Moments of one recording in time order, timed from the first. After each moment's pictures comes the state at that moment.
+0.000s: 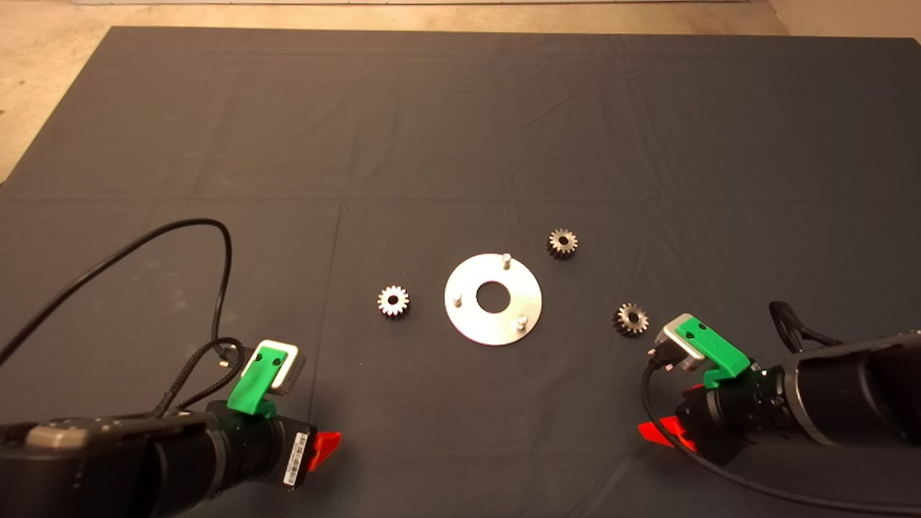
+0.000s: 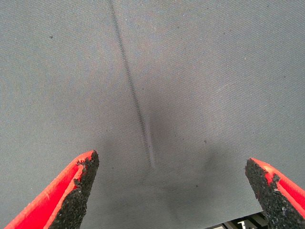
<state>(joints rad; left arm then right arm) 0.04 2.09 -0.34 1.03 1.53 -1.49 0.10 2.15 -0.39 -0.66 -1.44 1.29</state>
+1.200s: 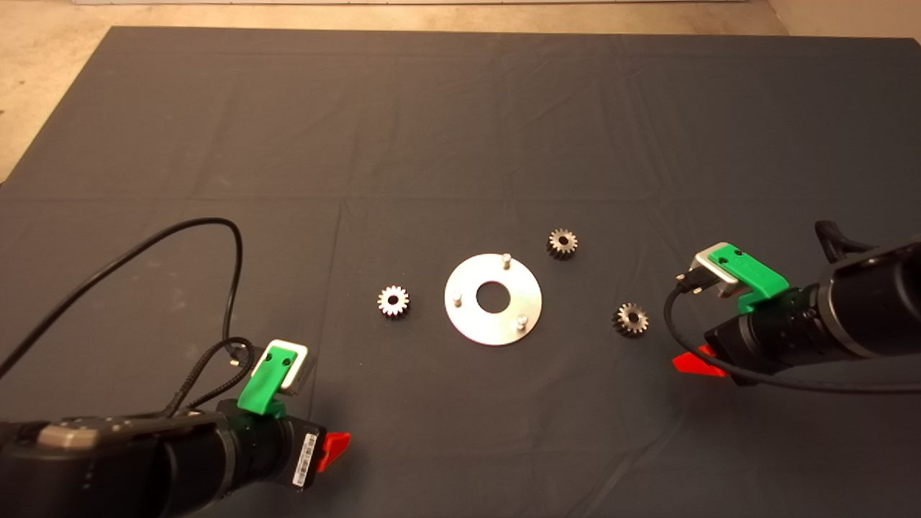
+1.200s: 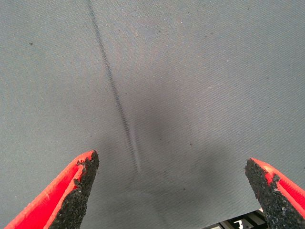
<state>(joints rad) 0.04 2.12 -0.34 1.03 1.53 -1.49 0.37 2.15 -0.49 -0.38 -1.53 1.30</state>
